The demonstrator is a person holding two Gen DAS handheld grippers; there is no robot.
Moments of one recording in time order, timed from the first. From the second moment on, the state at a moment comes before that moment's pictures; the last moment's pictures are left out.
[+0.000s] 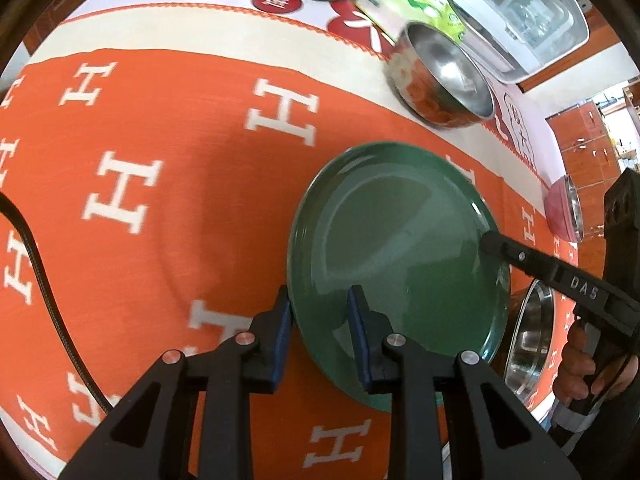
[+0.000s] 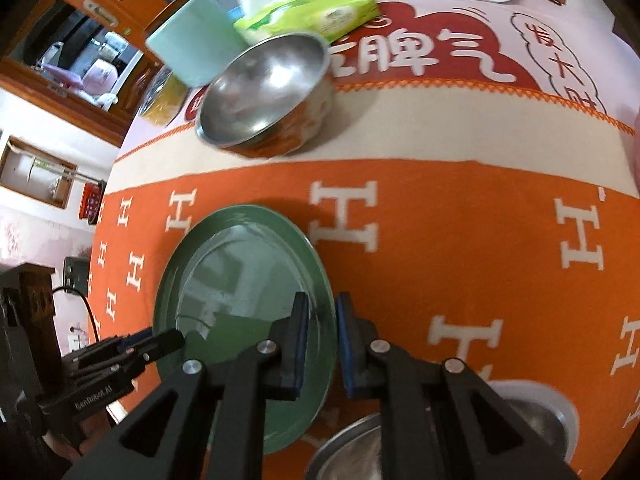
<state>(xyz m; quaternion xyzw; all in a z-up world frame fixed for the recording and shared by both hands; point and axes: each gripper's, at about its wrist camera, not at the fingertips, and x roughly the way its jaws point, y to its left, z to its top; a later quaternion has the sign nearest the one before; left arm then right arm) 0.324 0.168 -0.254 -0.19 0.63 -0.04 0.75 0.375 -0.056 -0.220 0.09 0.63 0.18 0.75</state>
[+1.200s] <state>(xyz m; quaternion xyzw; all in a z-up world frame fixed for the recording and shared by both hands) 0.185 0.226 -0.163 -0.19 0.52 -0.06 0.83 0.234 -0.017 -0.143 0.05 0.59 0.21 0.78</state>
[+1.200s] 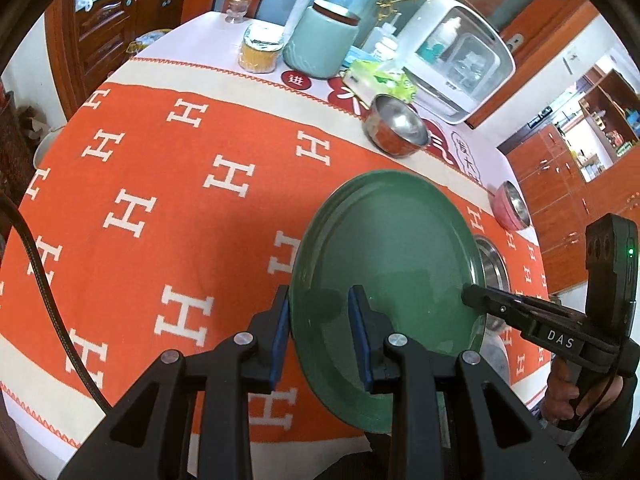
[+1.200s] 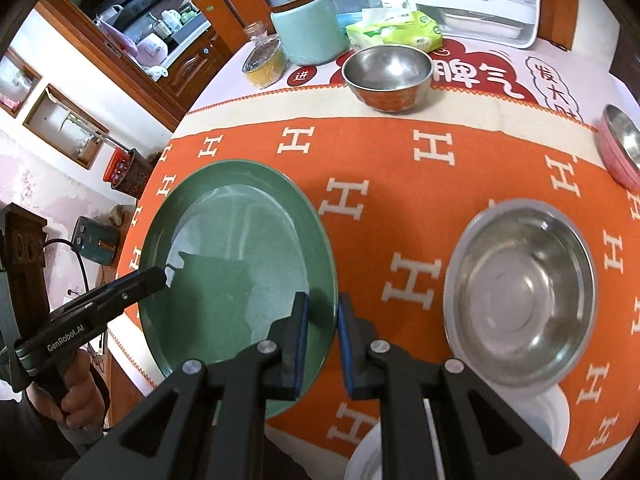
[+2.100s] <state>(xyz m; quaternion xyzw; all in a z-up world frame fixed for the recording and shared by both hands) 0.120 0.128 -0.143 -0.12 0.55 -0.14 0.81 0.138 -0.115 -0.143 0.13 0.58 0.15 0.79</state>
